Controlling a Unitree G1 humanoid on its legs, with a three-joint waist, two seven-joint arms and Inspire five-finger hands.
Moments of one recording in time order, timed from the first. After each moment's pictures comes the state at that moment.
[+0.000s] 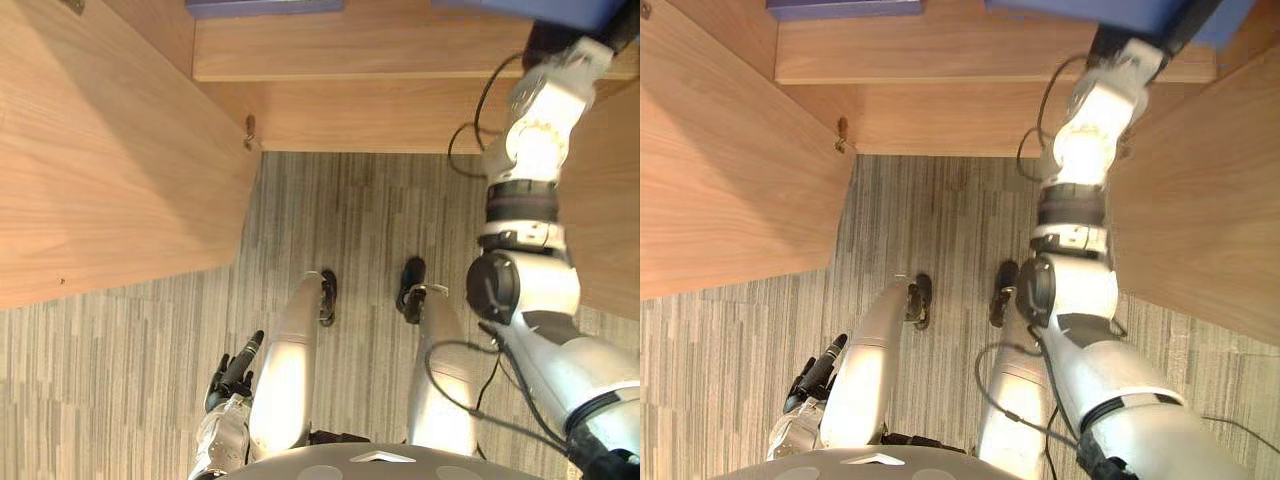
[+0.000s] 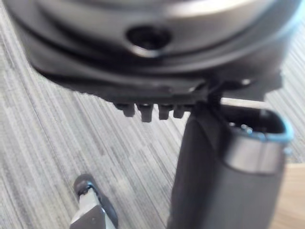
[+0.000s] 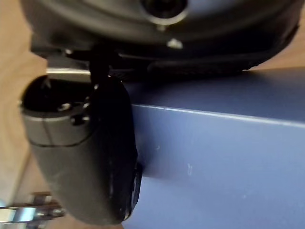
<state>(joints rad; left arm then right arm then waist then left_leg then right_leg) 0.13 -0.06 0.29 0.77 -0.70 -0.08 -0.01 -1.27 -0.27 -0.35 0.61 1.50 -0.40 -0.29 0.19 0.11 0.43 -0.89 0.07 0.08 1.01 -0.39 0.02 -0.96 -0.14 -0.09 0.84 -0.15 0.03</state>
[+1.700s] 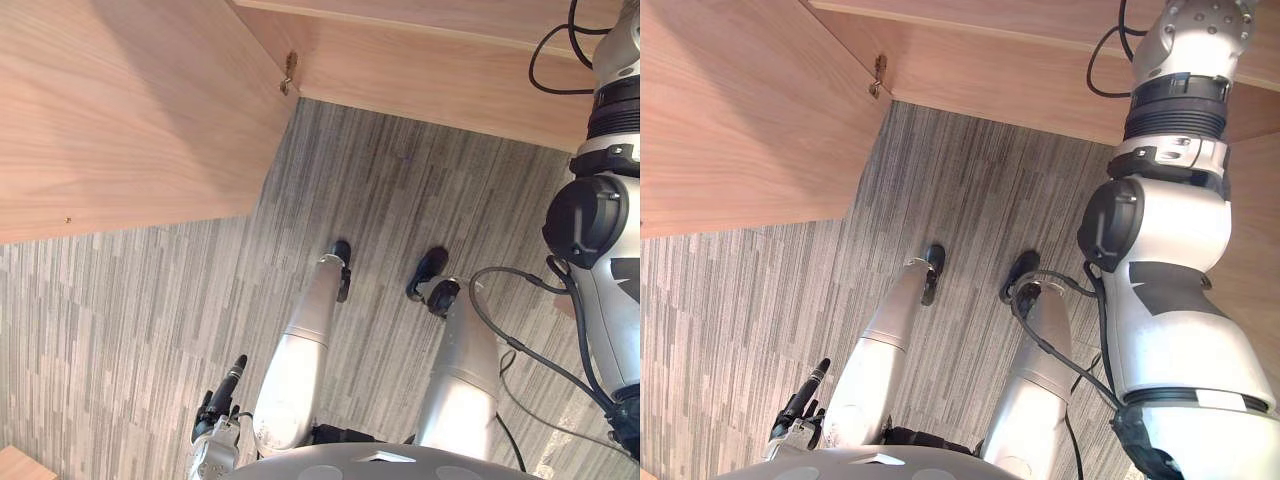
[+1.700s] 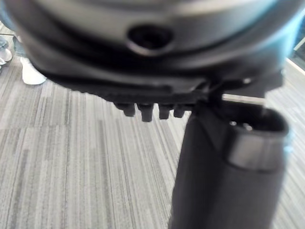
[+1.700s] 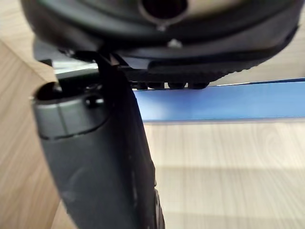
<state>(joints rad) 0.17 -0.08 0.42 0.82 -0.70 -0.04 0.06 -1.54 -0.52 -0.29 0.83 1.44 -0.29 -0.46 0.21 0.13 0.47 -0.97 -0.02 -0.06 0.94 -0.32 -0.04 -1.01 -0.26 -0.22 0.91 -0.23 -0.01</state>
